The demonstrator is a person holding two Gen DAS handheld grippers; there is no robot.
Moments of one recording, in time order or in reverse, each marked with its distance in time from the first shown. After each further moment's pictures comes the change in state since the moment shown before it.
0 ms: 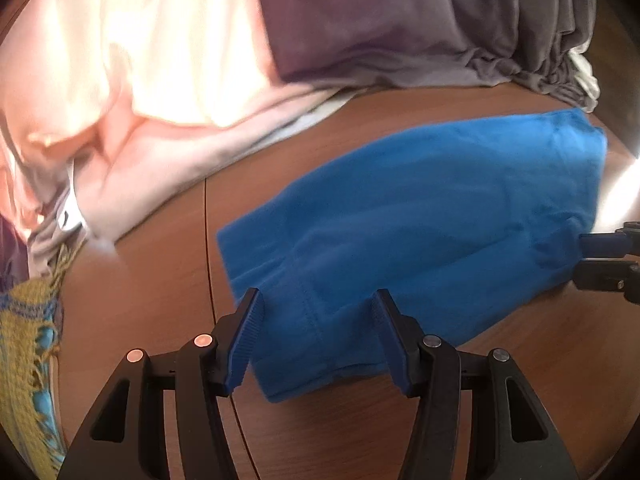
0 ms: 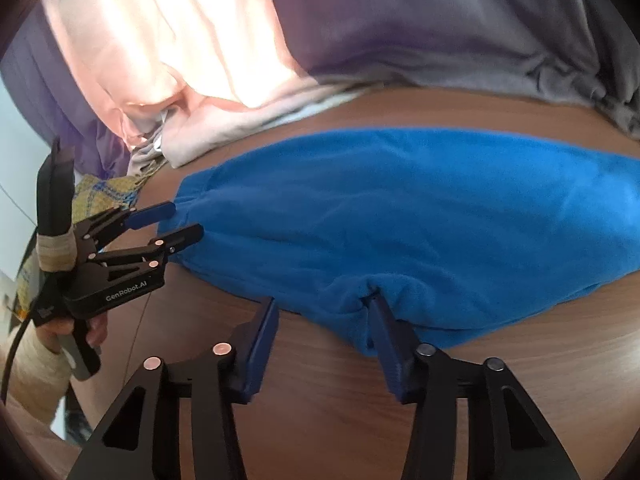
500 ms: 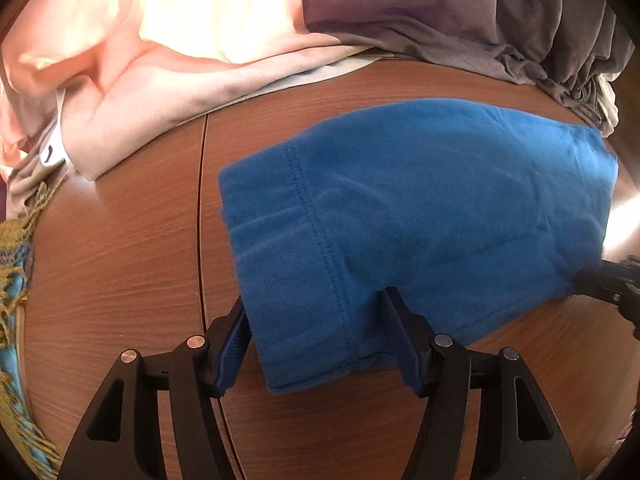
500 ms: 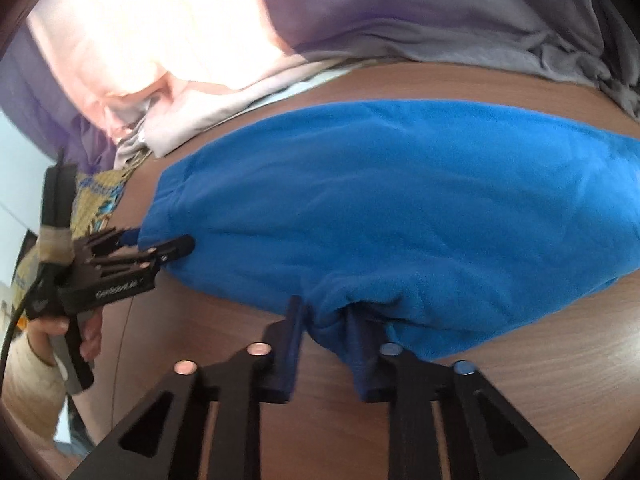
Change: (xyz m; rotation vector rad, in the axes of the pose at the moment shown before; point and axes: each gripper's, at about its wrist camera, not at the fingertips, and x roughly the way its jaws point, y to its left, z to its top) left arm 0.022 0.016 -0.008 -0.131 0.124 -0.066; right arm 0.016 0.000 0.001 -0.003 0.035 -0.022
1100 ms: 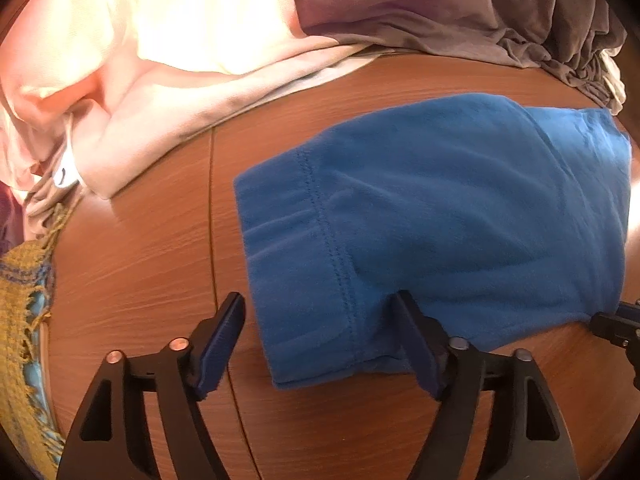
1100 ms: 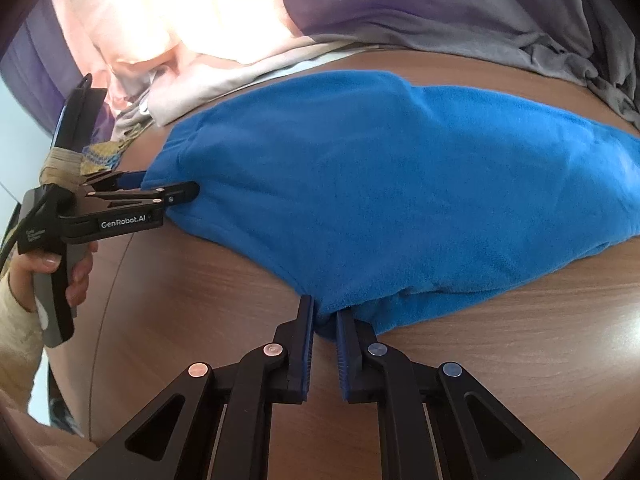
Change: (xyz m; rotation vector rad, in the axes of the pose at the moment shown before) left arm -0.001 -0.006 0.004 0.062 -0.006 0.088; right arm -0.006 0.005 -0.041 -0.028 0.028 -0.054
